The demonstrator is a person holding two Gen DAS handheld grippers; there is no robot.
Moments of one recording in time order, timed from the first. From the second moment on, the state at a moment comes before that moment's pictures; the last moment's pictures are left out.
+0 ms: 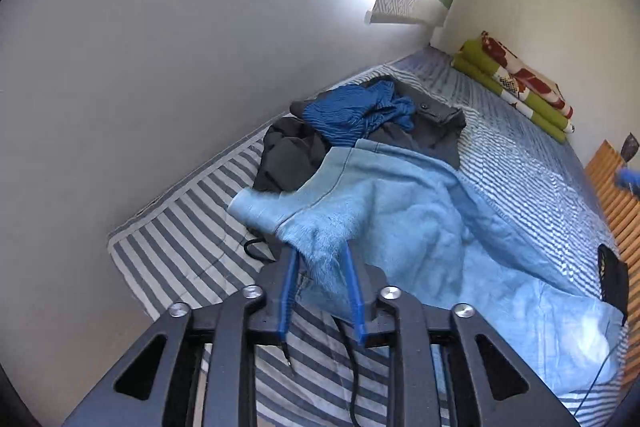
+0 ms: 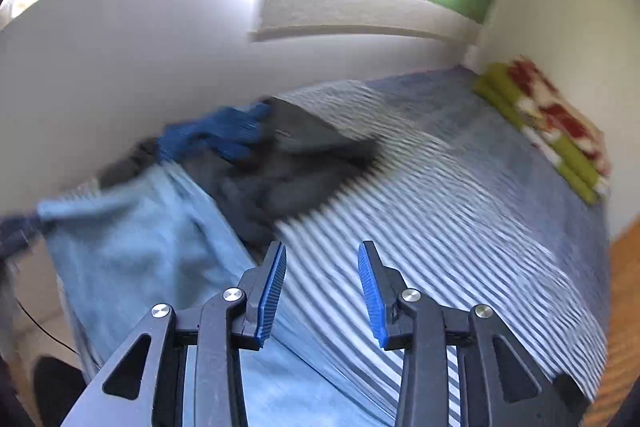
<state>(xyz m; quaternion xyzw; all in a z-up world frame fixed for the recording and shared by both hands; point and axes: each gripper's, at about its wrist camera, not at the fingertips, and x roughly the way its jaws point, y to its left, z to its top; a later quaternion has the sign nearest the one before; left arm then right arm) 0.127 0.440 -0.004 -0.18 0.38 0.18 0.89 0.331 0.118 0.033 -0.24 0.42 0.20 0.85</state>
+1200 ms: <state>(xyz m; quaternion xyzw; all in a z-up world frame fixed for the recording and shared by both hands) 0.296 0.043 -0.103 0.00 0.56 -0.18 0.81 0.118 -0.351 -0.093 -0.08 0.63 -0.07 0.77</state>
